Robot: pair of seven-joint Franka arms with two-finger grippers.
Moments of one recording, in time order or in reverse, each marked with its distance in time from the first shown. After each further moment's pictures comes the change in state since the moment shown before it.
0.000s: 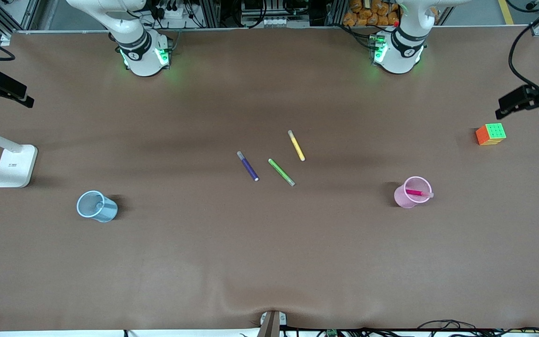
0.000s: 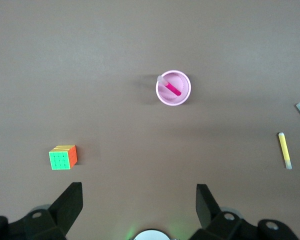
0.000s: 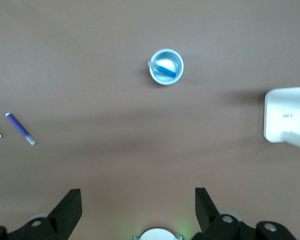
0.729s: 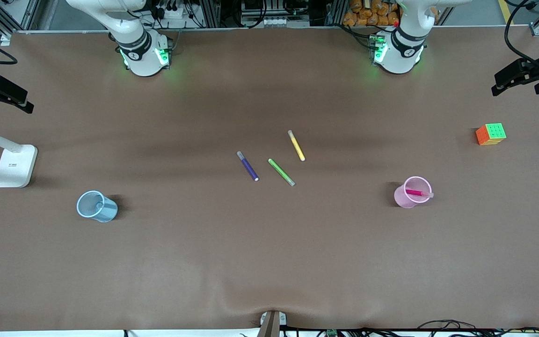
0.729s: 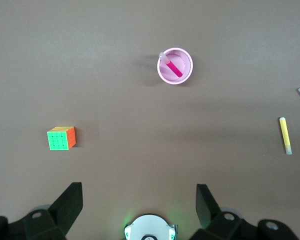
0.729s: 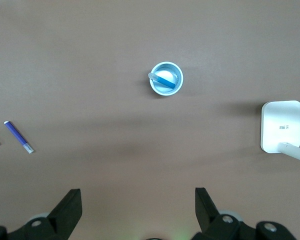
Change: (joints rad) left arm -0.005 -0.128 0.008 -0.141 0.000 -0.004 -0.018; right arm 0.010 0.008 0.002 0.003 -0.012 0.030 0.000
